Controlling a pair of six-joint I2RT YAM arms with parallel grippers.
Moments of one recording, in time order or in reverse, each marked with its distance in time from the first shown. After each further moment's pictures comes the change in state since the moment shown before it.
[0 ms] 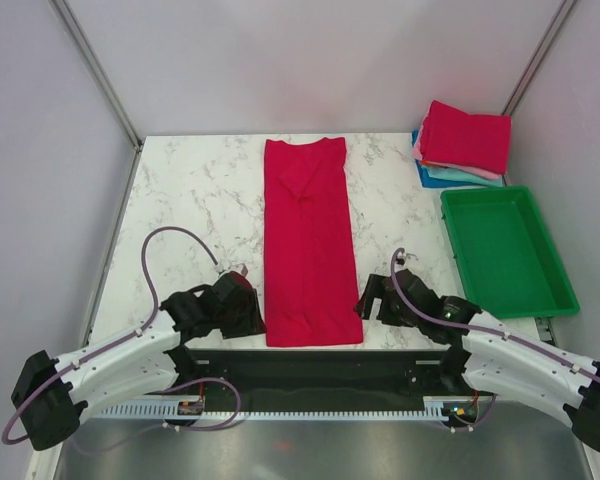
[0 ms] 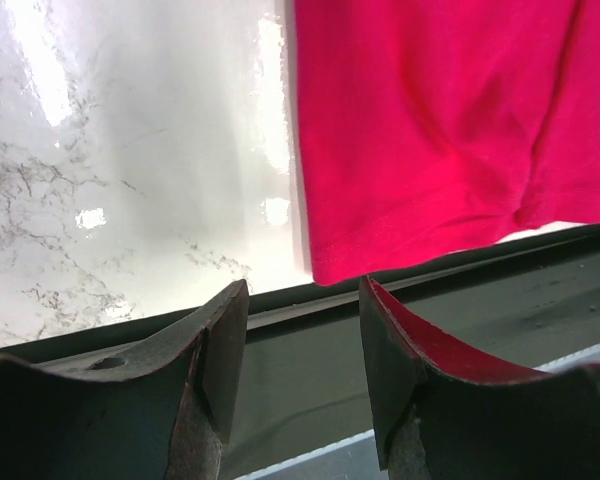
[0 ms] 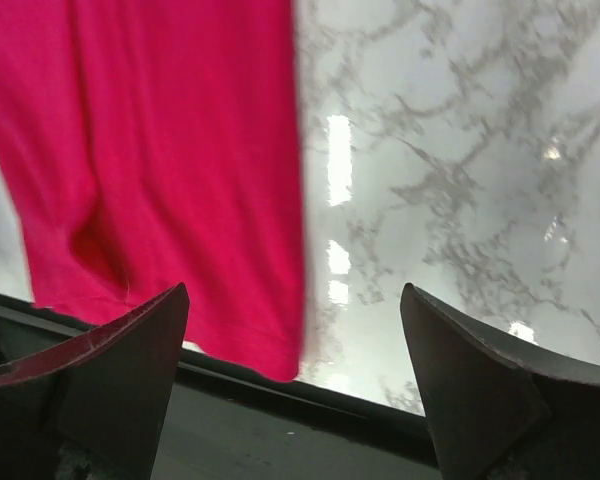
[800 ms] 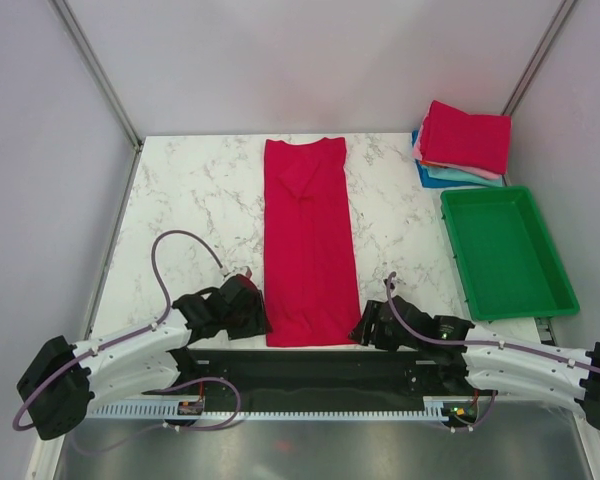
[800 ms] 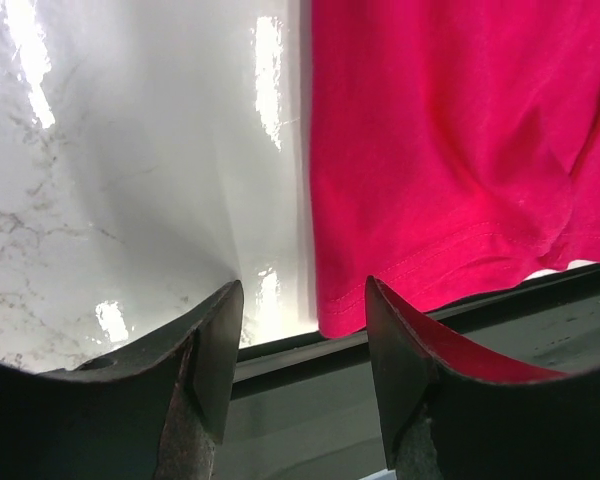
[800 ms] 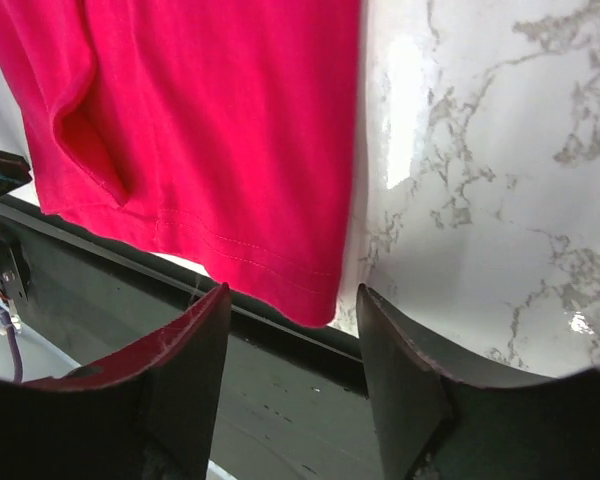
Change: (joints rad) left arm 0.000 0.101 -0.096 0.184 0.000 -0.031; right arm 0.208 -0.053 -0.222 0.183 -0.071 0.204
